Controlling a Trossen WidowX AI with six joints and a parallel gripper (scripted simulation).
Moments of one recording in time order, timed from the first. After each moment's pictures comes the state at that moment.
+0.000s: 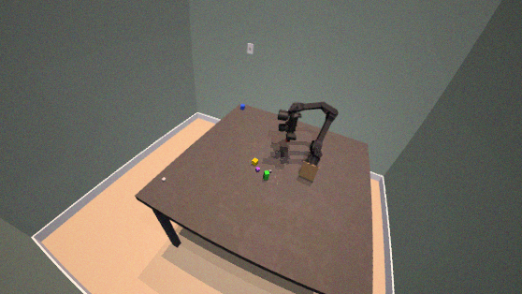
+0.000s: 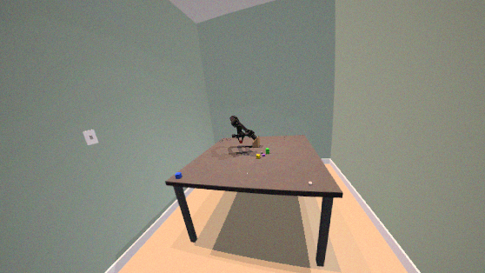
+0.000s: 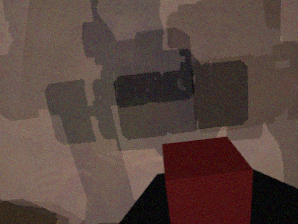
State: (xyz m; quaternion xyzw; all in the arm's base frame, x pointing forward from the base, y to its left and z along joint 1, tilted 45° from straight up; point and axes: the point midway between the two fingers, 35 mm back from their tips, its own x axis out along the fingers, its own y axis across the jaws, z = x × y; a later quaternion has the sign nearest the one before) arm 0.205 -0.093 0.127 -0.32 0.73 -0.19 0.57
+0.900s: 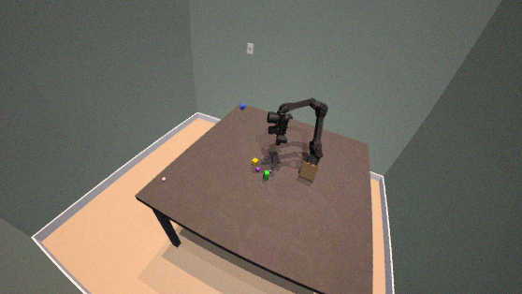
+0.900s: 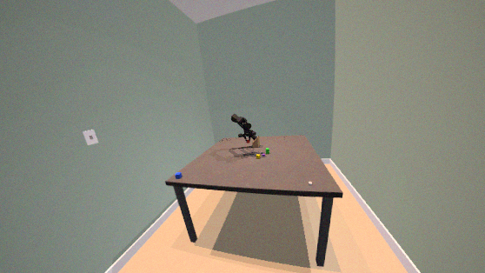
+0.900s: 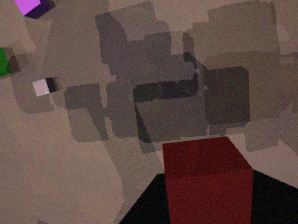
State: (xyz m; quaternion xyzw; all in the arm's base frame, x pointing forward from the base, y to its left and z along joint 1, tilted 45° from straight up) arm 0.262 -0.022 0.072 -0.32 0.73 -0.15 0.58
